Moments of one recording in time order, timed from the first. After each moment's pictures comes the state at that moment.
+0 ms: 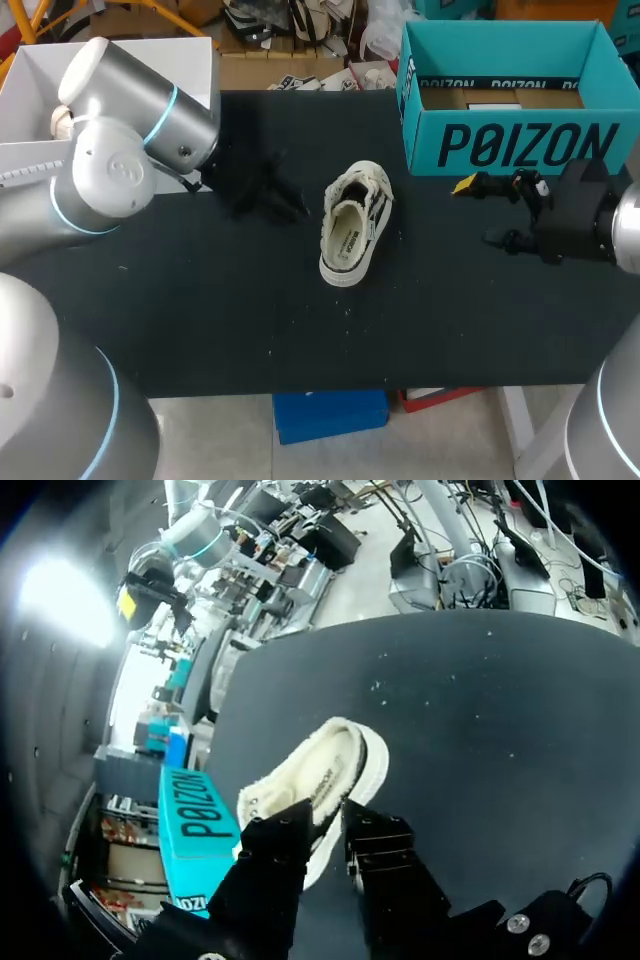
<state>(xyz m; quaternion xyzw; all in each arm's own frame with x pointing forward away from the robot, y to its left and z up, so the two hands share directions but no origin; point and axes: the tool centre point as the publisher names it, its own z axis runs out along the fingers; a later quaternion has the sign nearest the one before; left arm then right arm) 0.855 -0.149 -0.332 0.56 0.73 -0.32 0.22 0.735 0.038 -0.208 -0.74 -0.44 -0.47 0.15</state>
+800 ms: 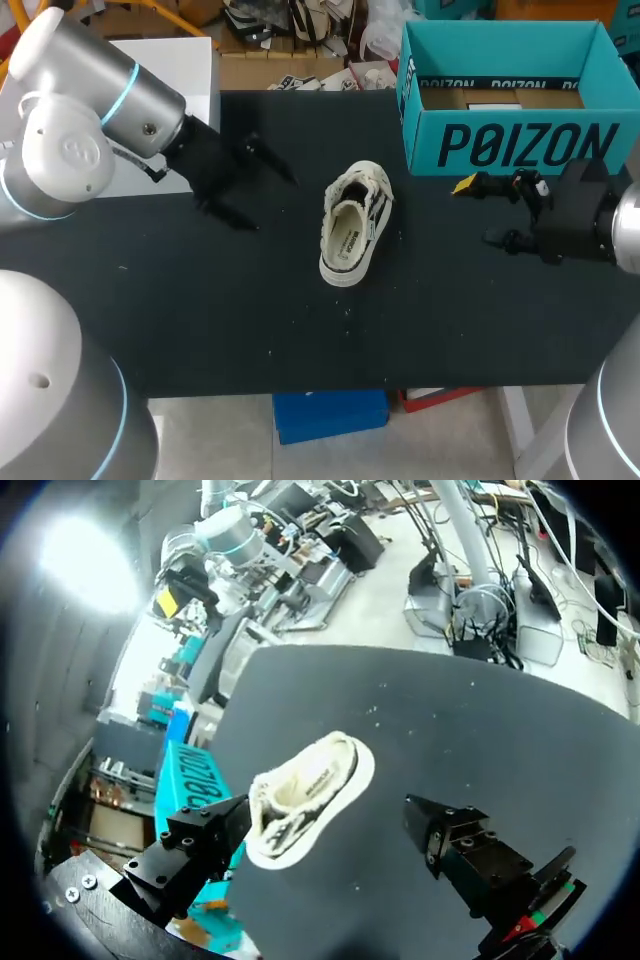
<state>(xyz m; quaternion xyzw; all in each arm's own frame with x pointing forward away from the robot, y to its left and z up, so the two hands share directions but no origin) 0.845 -0.112 -0.287 0.48 0.78 -0.34 0.19 0.735 0.038 -0.208 -0.74 -0.44 -0.47 0.15</state>
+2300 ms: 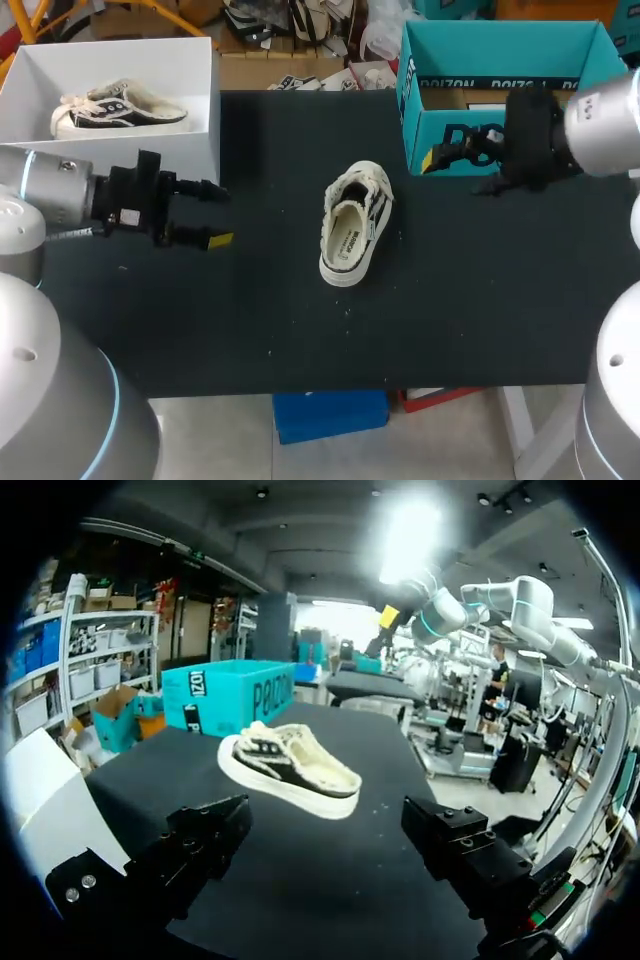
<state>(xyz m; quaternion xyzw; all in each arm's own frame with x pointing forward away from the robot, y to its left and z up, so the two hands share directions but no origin) 0.825 -0.041 -0.310 -0.09 0.81 -0.58 0.00 0.791 0.061 -0.201 -0.66 -0.66 -0.36 0.07</state>
